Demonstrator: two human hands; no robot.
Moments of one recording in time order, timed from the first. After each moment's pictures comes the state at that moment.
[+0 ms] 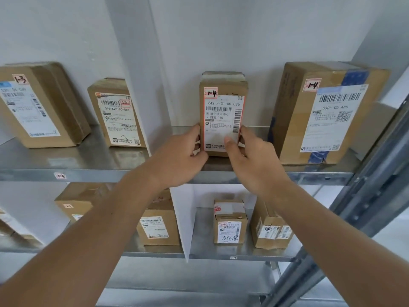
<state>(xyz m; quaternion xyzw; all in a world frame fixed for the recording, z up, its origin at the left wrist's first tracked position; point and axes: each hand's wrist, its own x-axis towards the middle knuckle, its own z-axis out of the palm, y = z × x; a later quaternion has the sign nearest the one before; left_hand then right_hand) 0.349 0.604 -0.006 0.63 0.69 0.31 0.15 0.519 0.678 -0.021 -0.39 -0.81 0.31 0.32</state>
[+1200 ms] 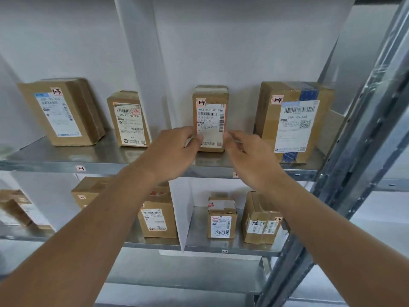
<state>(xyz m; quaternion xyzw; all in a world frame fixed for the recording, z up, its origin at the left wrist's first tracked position) 0.397 0.549 0.038 0.60 0.74 0.30 0.03 0.568 0.639 0.021 -0.36 -0.85 0.23 0.31</state>
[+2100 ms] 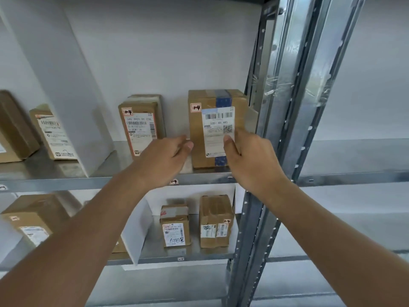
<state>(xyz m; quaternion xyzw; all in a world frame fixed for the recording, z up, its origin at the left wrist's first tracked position) 0.509 0.620 0.032 0.65 0.71 0.28 0.04 0.707 0.694 0.027 -0.42 -0.83 0.13 0.34</state>
